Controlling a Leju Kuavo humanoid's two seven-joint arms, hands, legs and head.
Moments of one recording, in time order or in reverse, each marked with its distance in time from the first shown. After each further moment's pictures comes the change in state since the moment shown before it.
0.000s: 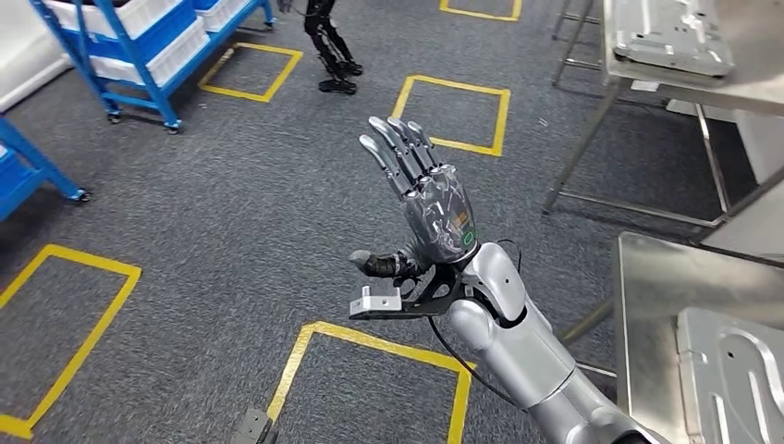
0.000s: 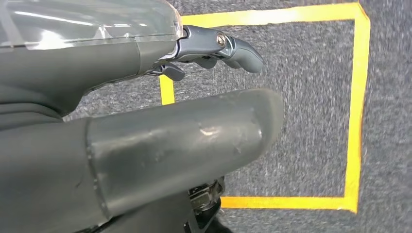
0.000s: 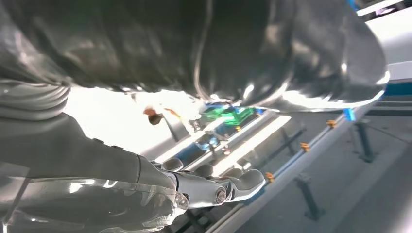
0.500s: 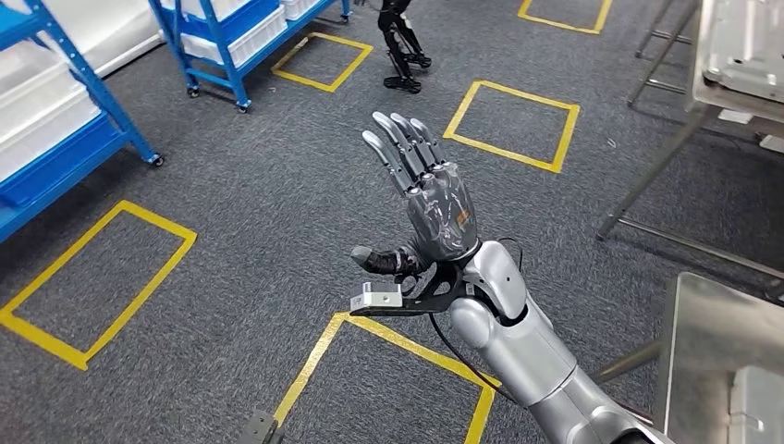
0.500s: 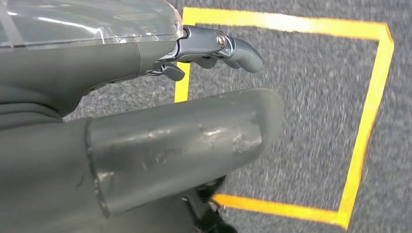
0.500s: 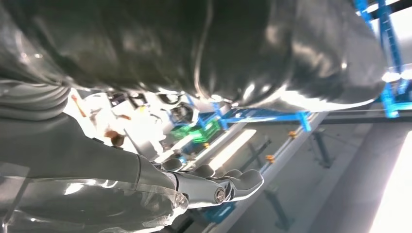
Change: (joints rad) left arm -0.001 0.000 0.000 0.000 -0.006 0.008 0.003; right arm -0.006 0.000 0.000 -0.003 0.001 0.001 0.002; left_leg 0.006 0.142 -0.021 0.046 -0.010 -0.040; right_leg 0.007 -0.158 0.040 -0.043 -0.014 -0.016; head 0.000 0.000
